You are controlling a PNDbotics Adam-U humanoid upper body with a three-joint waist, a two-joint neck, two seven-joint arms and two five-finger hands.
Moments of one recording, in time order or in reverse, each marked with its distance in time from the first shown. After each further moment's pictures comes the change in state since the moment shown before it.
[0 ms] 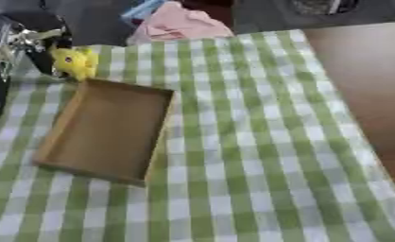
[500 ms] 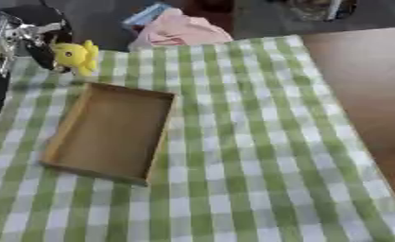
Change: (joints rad) left arm 0.001 0.006 -0.019 0.017 0.062 0.005 0.002; right arm 0.008 0.007 0.002 -0.007 -0.001 0.014 -0.004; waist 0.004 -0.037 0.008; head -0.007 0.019
